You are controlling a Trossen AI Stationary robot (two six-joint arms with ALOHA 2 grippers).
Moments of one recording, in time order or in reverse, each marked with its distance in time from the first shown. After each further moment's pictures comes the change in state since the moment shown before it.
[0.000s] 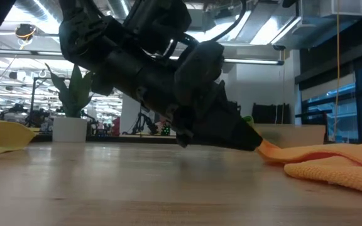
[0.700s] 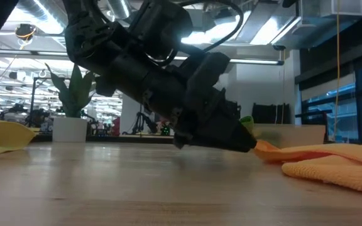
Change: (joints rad) left arm 0.029 0.000 0.000 -0.023 -0.049 -0.052; right arm 0.000 0.000 0.000 0.000 0.000 0.000
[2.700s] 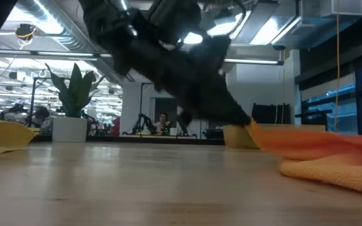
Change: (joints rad) left arm 0.096 -0.109 0.058 -0.211 0.112 0.029; right arm 0.003 0.000 0.000 0.005 -0.172 -0.132
